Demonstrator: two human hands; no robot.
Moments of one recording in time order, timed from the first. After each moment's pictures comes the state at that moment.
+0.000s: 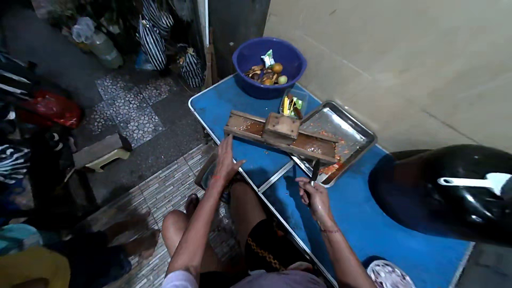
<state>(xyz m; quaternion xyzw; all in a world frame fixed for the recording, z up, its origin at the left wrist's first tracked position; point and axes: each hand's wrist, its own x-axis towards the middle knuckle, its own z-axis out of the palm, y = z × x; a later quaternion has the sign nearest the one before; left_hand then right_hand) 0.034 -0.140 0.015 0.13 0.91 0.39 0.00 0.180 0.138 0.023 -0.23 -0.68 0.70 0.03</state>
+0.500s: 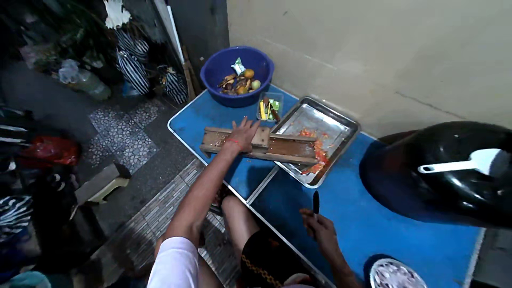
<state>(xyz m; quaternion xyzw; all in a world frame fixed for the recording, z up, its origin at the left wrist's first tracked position) -0.080 0.021 0.101 0.36 0.92 0.07 0.17 0.261 0.178 -0.001 -0.31 -0.66 0.68 0.02</state>
